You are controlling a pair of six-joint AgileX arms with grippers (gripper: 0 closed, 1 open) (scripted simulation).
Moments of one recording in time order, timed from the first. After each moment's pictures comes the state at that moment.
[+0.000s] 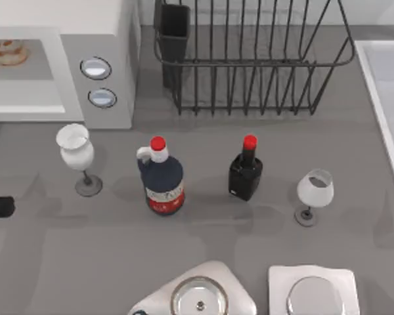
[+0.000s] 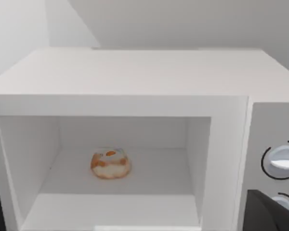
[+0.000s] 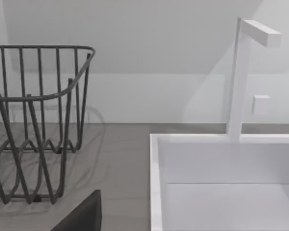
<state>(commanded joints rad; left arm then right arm) -0.24 0.24 0.21 0.03 -0.24 0.00 0.00 0.00 0.00 0.00 0.00 0.00</state>
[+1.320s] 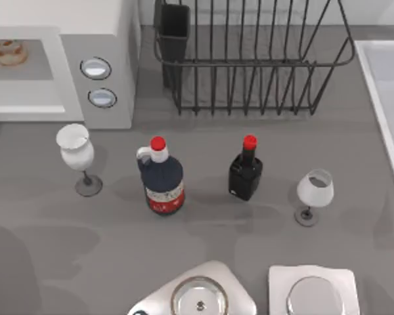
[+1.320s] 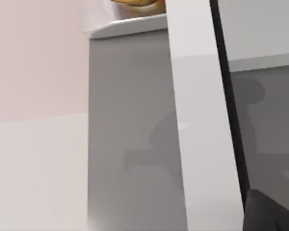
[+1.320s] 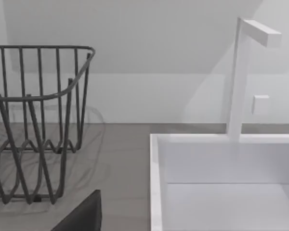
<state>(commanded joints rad) 0.68 1.40 1.08 -0.55 0.40 0.67 0.00 0.00 0.00 0.00 0.00 0.00</state>
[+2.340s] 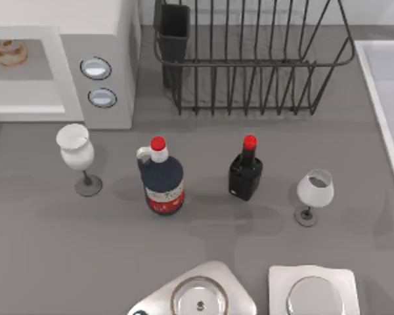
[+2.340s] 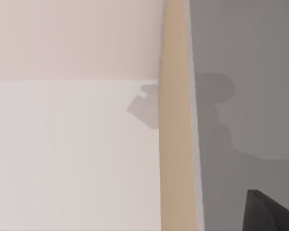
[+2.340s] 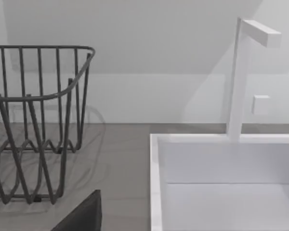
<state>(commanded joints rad) 1.05 1.79 1.34 -0.69 0.67 0.93 0.00 0.00 0.00 0.00 0.00 0.00</state>
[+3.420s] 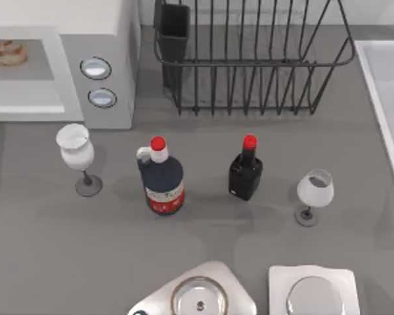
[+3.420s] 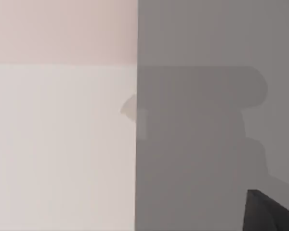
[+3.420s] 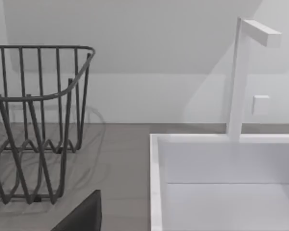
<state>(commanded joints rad) 0.98 1.74 0.97 -0.31 0.64 0.84 0.00 0.00 0.00 0.00 0.00 0.00</state>
